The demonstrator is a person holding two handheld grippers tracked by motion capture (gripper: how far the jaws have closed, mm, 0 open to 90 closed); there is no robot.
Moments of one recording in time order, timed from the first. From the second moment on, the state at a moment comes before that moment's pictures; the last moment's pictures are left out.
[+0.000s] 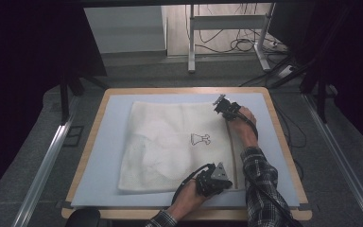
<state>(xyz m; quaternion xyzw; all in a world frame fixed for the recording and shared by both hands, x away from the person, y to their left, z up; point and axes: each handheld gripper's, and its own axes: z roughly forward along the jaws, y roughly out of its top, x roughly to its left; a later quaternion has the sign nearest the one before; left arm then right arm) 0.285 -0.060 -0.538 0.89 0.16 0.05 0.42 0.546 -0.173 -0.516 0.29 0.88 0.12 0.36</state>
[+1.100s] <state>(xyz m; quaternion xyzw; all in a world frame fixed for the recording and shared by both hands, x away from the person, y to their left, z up) 0.284 -0.060 -0.538 0.89 0.17 0.05 0.42 0.529 -0.188 -0.506 0.31 0.87 0.19 0.34</state>
